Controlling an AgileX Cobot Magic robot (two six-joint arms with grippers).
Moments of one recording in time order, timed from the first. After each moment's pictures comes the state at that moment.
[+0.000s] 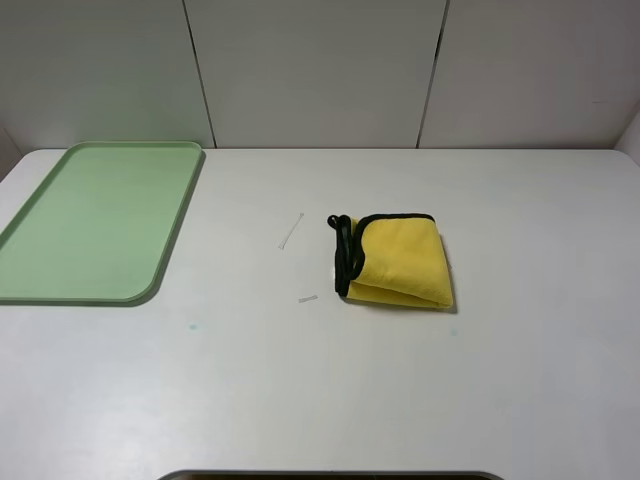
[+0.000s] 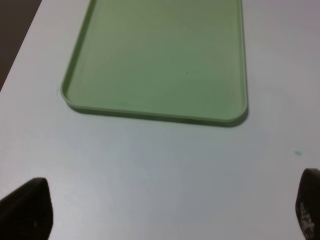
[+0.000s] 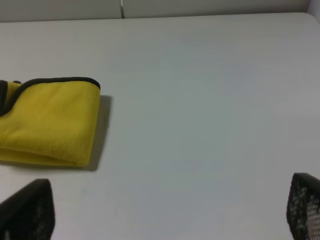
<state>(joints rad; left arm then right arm) -0.02 0.00 -0.50 0.14 1.06 -0.12 -0.06 -0.01 -0.49 0.11 1.03 -0.10</state>
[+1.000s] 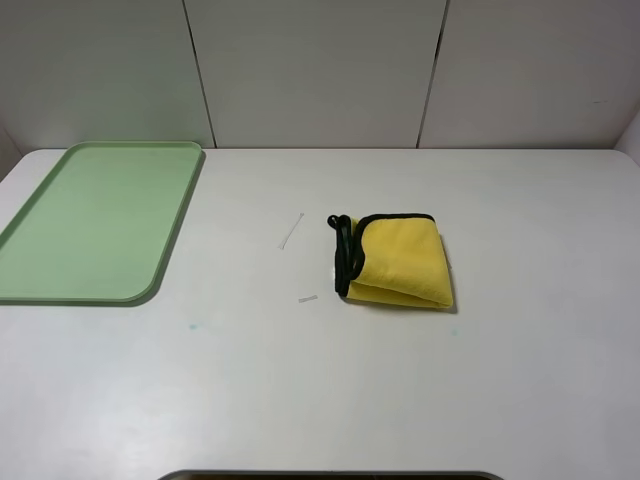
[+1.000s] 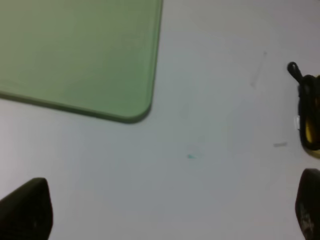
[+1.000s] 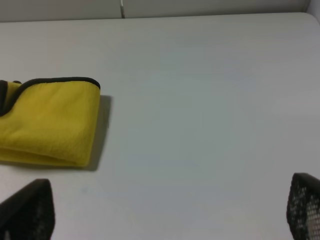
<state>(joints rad) -0.02 0.39 -0.51 -0.15 0.82 -0.21 -0.06 -0.01 -0.49 0.11 1.03 -0.10</state>
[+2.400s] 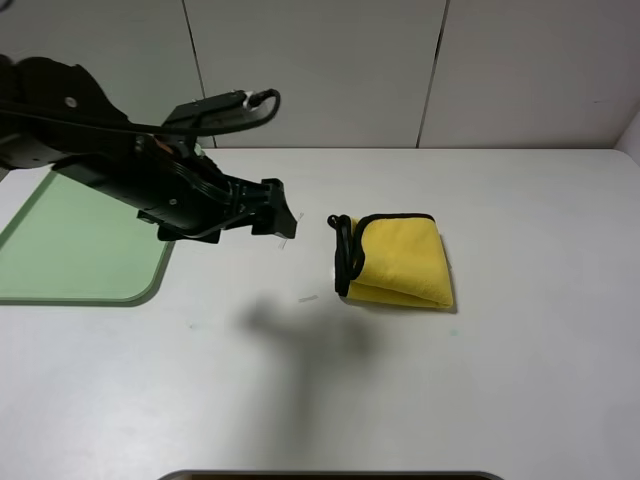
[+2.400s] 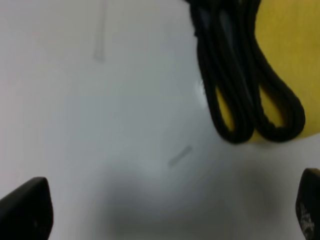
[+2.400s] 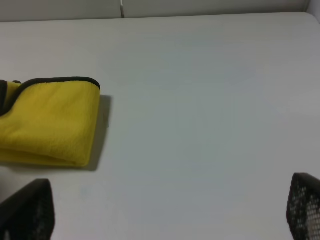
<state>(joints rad) -0.59 1.64 -0.87 -0.46 0.19 0.12 -0.06 -0.01 -0.49 0.11 1.03 -0.10</state>
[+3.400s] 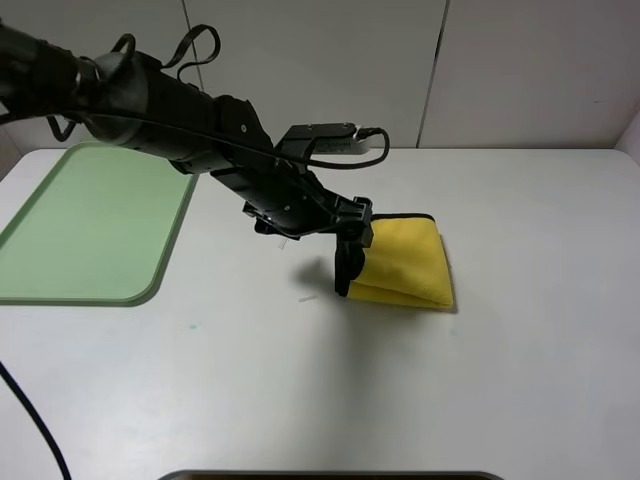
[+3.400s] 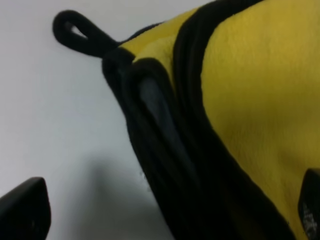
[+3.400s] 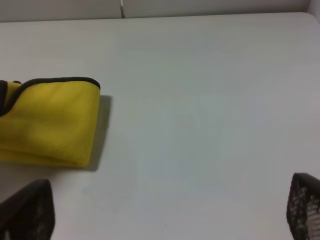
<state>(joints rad) -0.68 2.04 -1.24 -0.47 0.19 0.19 -0.06 -0.01 -0.49 0.11 1.03 -0.10</state>
